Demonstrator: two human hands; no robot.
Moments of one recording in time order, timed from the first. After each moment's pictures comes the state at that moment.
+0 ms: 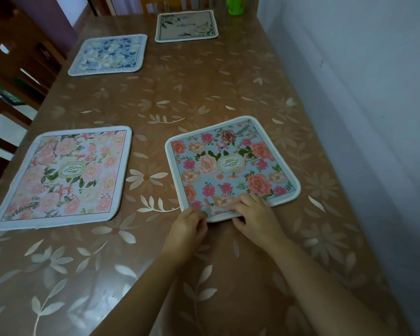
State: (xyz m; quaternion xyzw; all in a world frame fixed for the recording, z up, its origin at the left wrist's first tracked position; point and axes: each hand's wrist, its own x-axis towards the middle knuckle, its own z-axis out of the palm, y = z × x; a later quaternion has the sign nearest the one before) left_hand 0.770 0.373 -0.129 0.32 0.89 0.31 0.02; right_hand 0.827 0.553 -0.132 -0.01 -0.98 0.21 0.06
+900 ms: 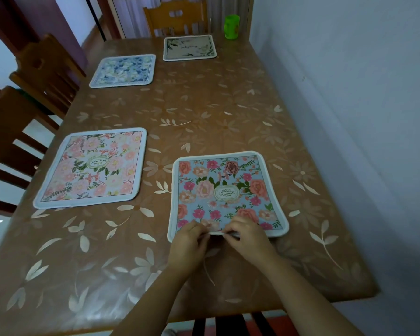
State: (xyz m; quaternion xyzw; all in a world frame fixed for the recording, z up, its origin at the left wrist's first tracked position) left_hand 0.862 0.320 -0.105 0.28 0.90 0.32 0.05; right_hand 0.921 0.479 -0.096 -0.05 -0.94 0.35 0.05
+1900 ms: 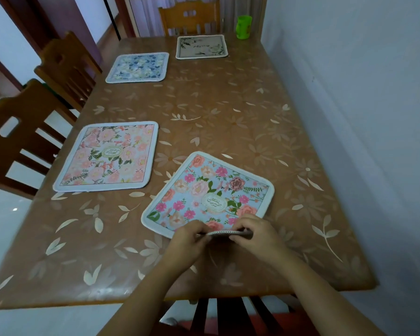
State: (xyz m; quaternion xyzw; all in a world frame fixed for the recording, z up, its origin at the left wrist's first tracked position) left_hand 0.888 0.295 -0.064 0.25 0.88 0.37 0.15; right_hand 0.951 0.479 -0.071 -0.04 -0.90 0.44 0.01
